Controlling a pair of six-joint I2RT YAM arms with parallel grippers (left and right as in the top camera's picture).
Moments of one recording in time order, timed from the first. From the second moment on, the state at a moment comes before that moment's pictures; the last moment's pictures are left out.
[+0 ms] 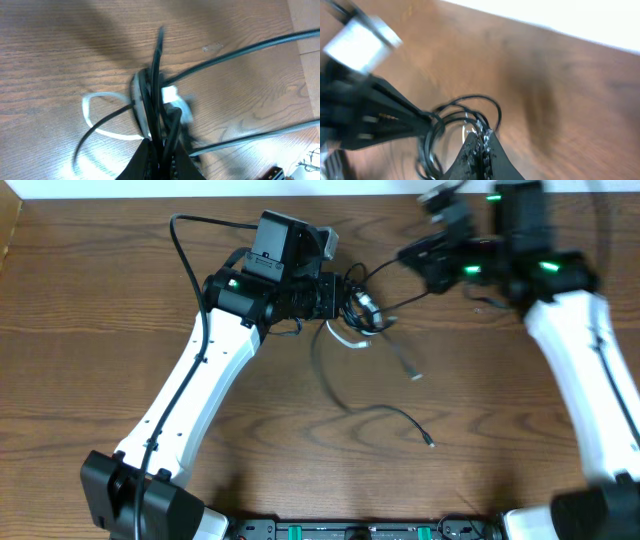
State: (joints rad) left arm -0.39 1.64 1.55 -0.83 0.40 -0.33; right arm 0.16 1.60 1.61 -0.72 -0.66 -0.06
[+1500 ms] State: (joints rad) left arm -0.39 1.66 1.55 -0.84 0.36 -0.33; right arm 0.21 1.66 1.61 -0.93 -0.66 -0.43
